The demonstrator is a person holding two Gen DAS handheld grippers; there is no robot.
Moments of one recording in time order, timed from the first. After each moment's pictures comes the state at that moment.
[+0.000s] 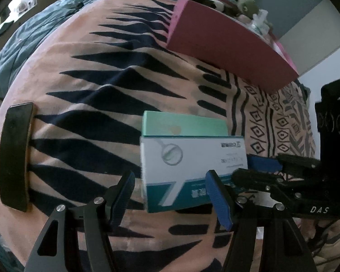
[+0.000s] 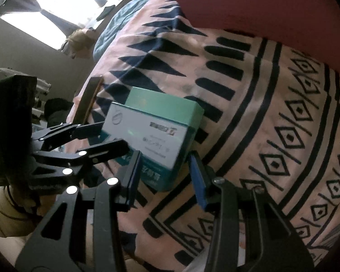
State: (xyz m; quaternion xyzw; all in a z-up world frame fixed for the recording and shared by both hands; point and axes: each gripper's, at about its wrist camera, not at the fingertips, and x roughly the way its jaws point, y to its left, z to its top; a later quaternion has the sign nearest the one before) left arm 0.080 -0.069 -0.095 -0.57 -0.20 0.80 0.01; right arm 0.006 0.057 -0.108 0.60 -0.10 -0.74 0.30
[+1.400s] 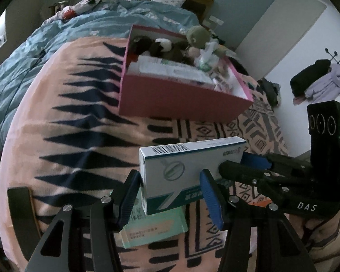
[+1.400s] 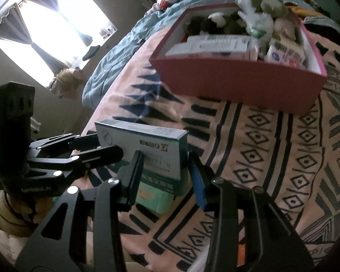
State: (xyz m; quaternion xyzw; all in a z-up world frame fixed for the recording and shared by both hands) left arm 0.023 -0.053 -0.013 -0.51 -0.16 0.84 0.11; right arm -0.015 0.085 -0.019 0.50 -0.12 -0.83 0.22
